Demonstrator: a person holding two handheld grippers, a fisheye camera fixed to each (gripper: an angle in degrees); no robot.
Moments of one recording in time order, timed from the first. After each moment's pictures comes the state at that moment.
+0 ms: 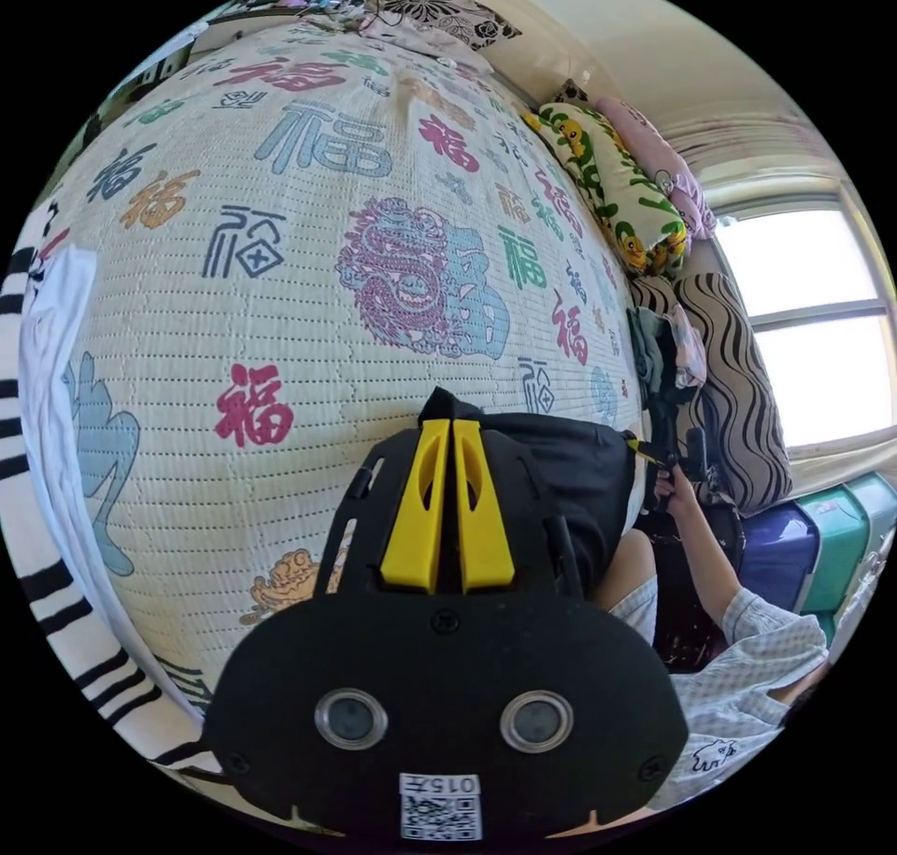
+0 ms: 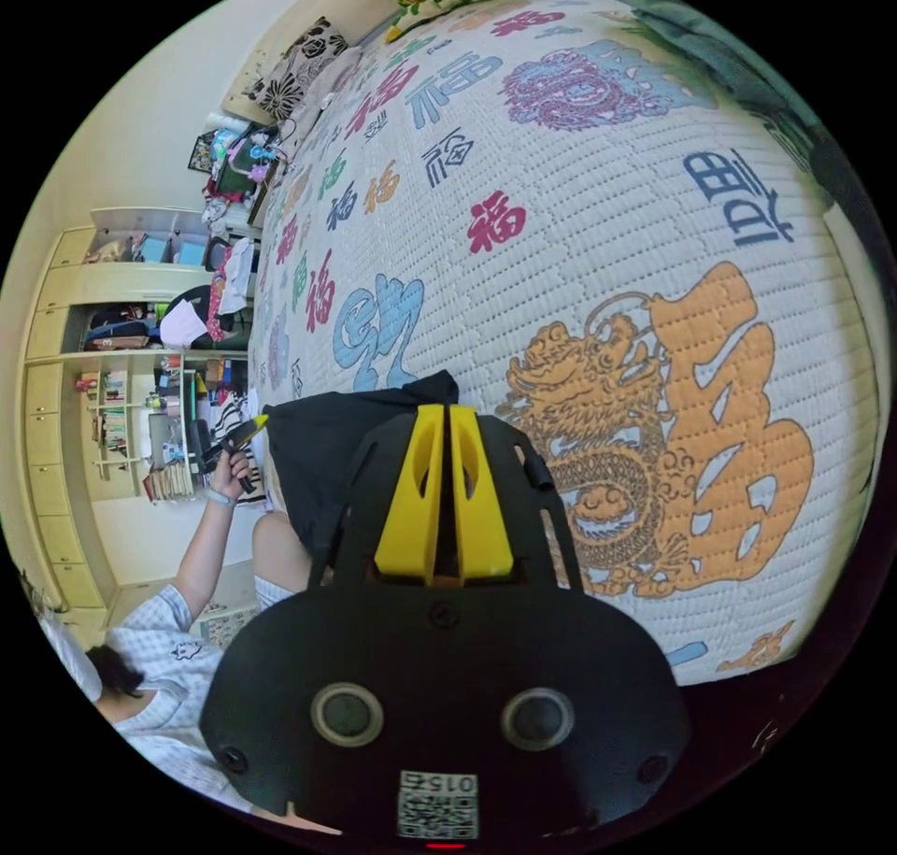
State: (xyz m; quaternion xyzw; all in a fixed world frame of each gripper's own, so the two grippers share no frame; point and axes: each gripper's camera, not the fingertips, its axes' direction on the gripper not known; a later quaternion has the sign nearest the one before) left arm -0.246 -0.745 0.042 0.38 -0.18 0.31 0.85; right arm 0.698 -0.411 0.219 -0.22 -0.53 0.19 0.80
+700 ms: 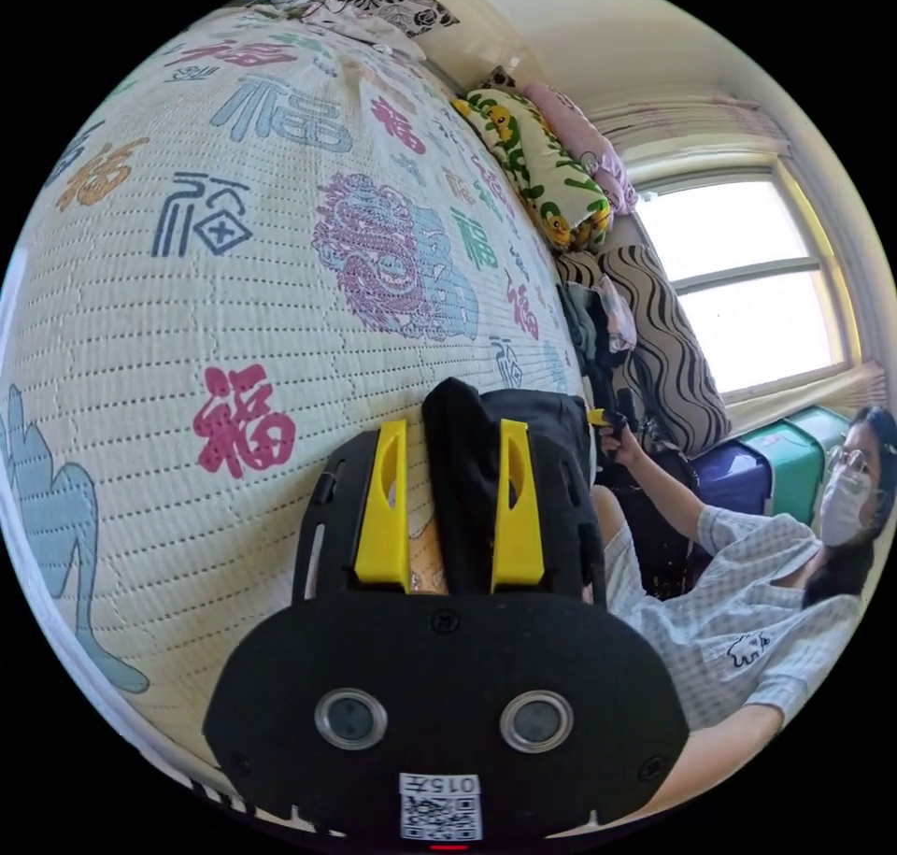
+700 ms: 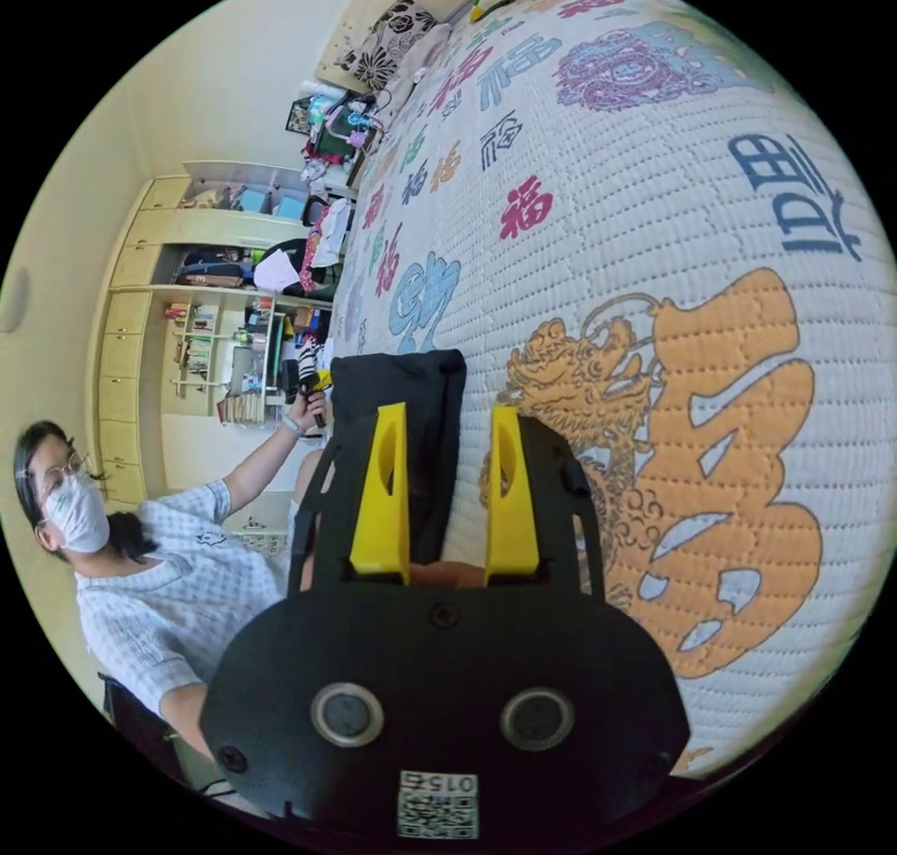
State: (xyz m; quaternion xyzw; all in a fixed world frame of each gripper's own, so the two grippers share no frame) left arm -0.271 -0.731 -0.031 0.32 -0.10 0.41 0.85; right arm 0.806 -0.395 0.224 -0.17 -0.66 0.11 0.72
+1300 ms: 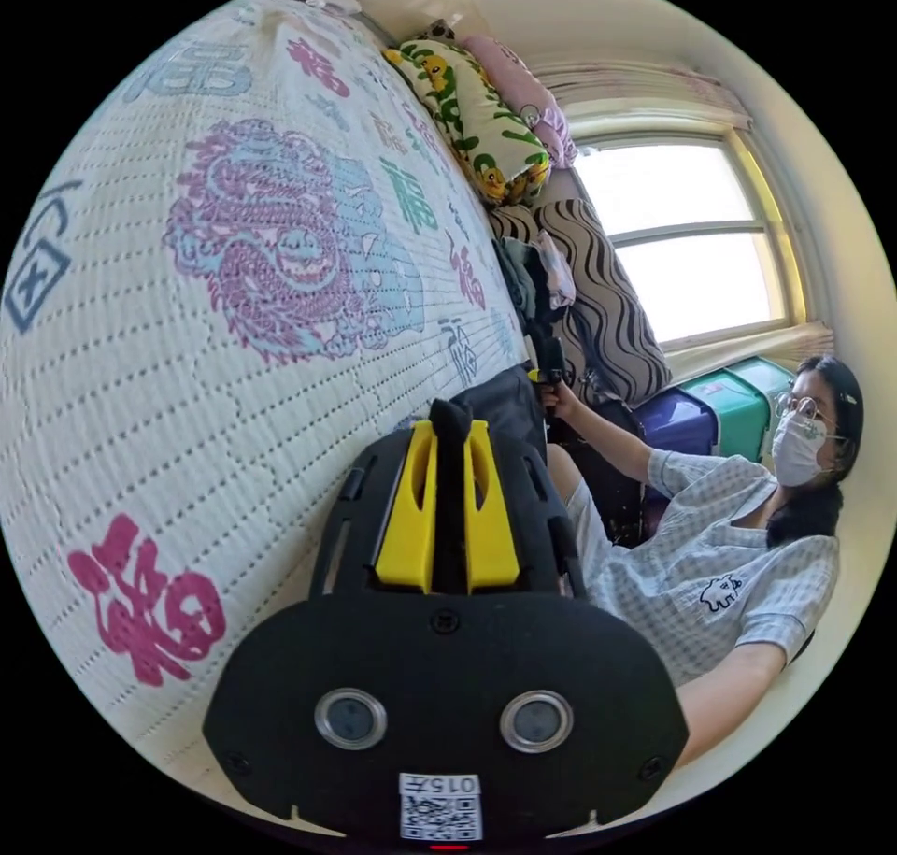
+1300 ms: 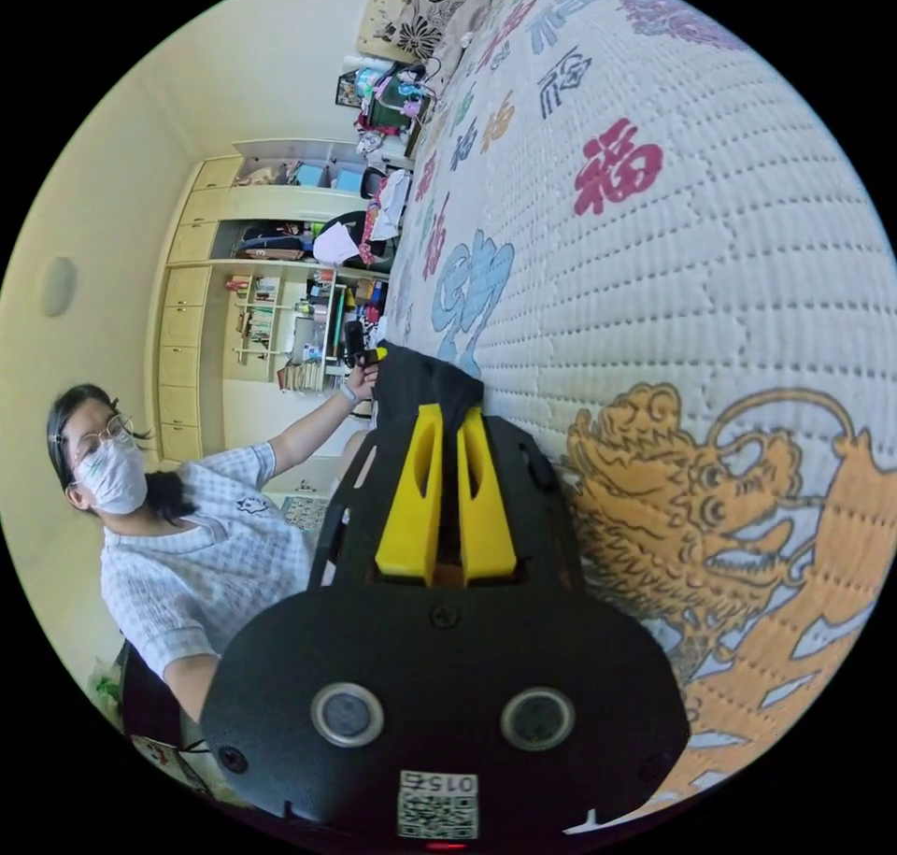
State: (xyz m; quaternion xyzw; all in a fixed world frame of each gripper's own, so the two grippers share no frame) left arm -0.258 -0.750 -0.010 0.20 -0.05 0.49 0.85; right arm 0.775 -0.393 0.264 -0.17 -0.74 0.07 0.64
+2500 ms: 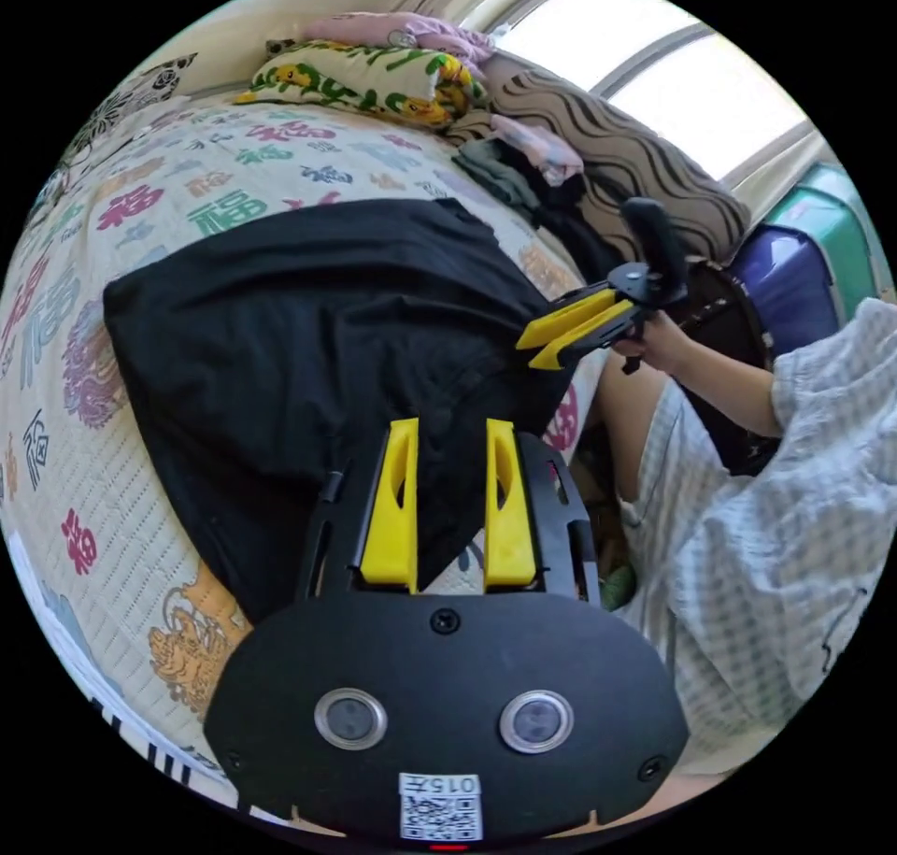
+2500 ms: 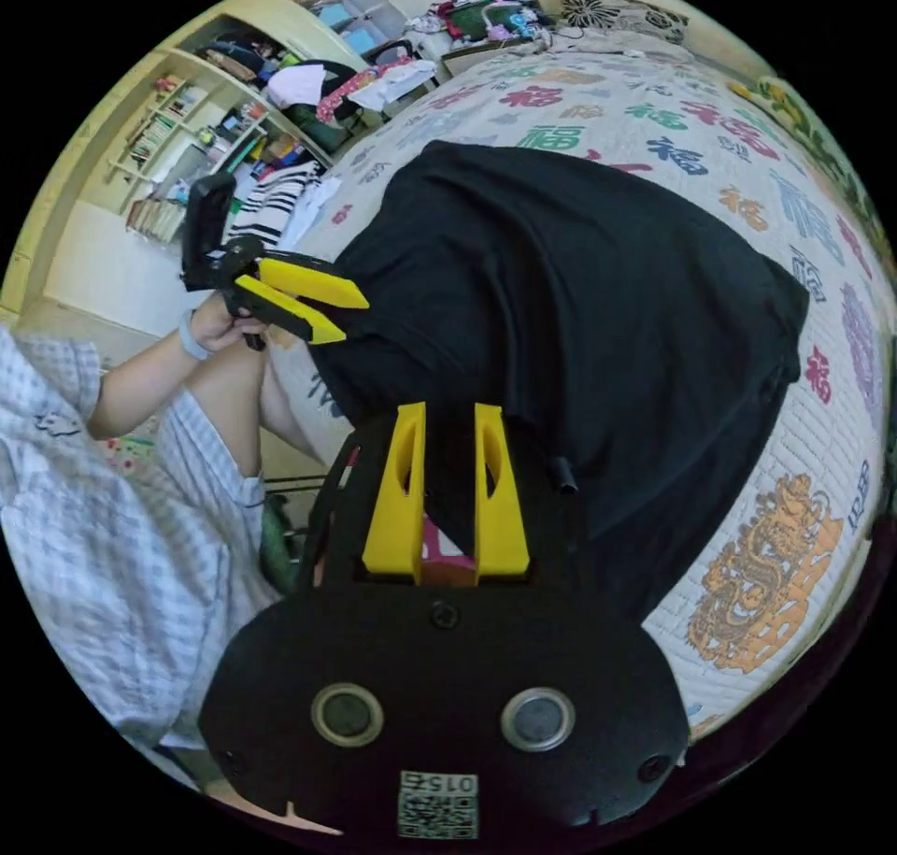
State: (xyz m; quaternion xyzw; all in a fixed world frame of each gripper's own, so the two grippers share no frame) left arm -0.267 -0.649 0.271 0.23 -0.32 0.55 0.74; right arm 0.434 -0.253 0.237 -0.12 -0.49 -0.17 0.85
